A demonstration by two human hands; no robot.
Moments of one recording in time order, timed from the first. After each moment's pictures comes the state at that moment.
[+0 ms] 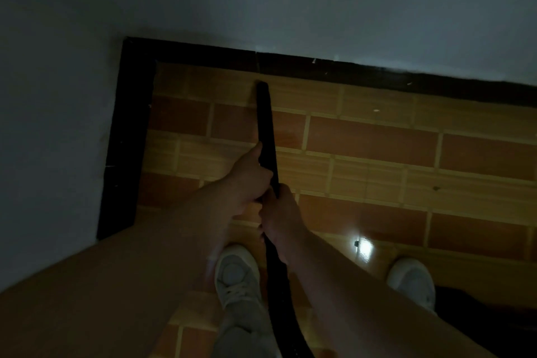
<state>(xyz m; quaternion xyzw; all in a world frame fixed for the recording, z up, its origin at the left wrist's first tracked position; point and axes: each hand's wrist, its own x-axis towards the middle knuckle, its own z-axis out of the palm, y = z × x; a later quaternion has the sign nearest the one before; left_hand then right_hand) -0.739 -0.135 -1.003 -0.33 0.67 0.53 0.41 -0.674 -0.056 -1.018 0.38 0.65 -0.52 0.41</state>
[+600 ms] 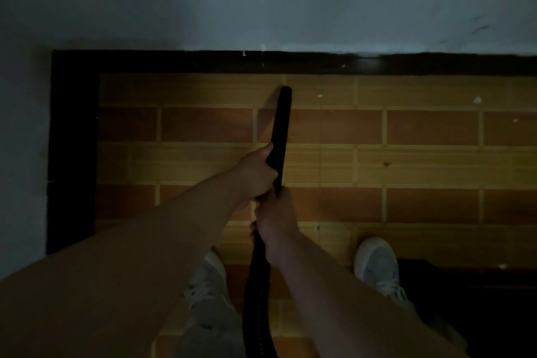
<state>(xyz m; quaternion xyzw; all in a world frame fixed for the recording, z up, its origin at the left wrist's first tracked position) -0.735 -0.021 -1.003 -0.23 0.70 0.47 0.49 -0.651 0.038 -1.013 0.50 0.56 -0.58 0.33</state>
